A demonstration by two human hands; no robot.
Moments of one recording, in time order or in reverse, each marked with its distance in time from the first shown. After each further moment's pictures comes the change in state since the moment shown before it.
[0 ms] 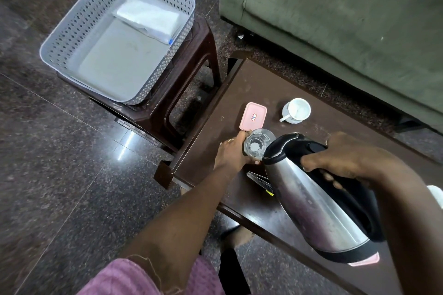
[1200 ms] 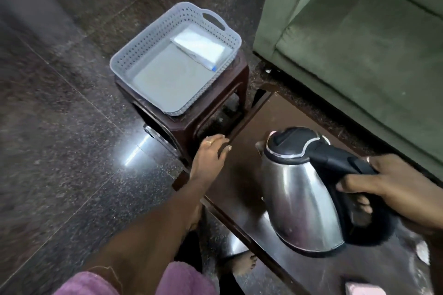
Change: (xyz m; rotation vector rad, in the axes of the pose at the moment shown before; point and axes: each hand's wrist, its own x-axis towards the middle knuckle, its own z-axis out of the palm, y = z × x) left_hand -0.036 -0.063 -0.086 -0.028 0.552 0.118; right_hand -0.041 -0.003 -0.019 0.244 -0.019 -0.397
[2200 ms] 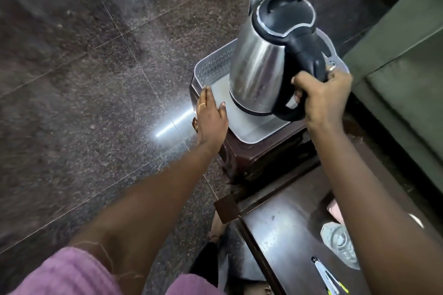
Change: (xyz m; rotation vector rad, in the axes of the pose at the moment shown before) left_hand 0.129 -0.098 -0.142 -0.047 0.396 -0.450; right_hand 0.235 -0.238 0.169 0.428 0.380 -0.637
